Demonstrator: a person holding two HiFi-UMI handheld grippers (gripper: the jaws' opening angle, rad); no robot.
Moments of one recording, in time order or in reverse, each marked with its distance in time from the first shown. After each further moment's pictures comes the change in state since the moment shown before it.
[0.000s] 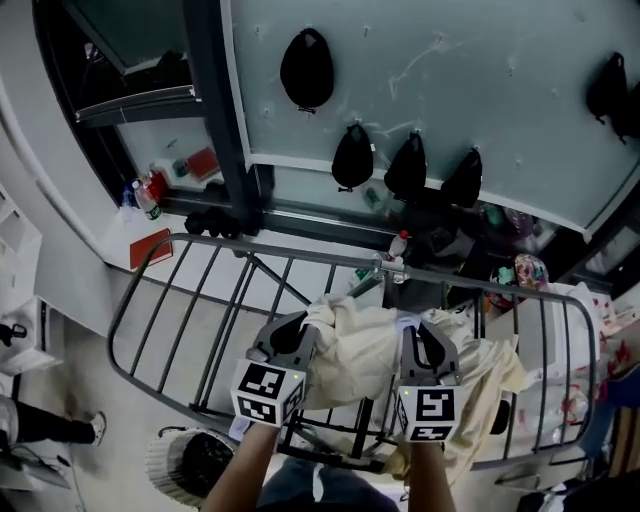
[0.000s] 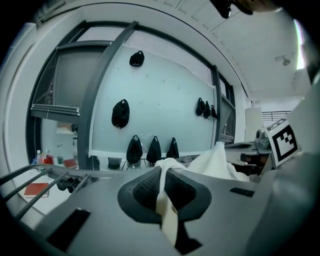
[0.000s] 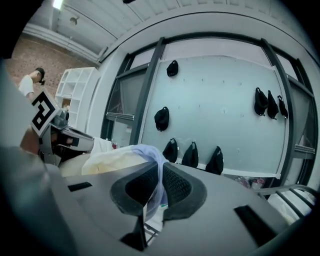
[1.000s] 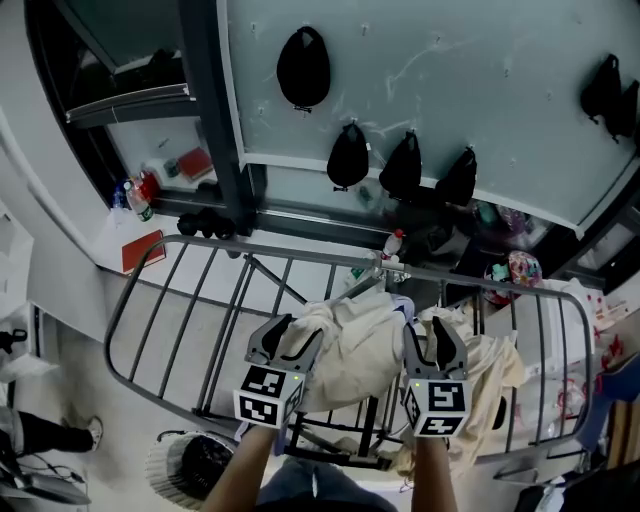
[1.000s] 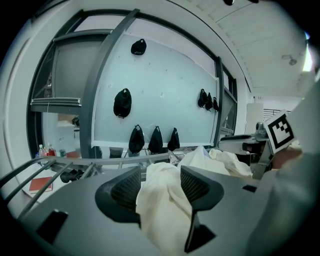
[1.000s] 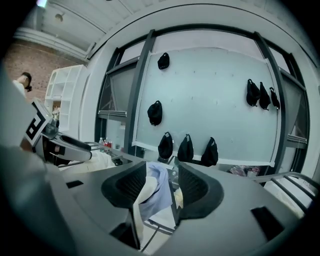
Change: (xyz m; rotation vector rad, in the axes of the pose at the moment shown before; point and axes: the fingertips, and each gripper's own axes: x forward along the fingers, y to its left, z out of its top) left arm -0.003 0.014 -0.028 -0.010 0.113 -0.006; right arm 0.003 -0.014 -0.012 0.076 0.051 -0.068
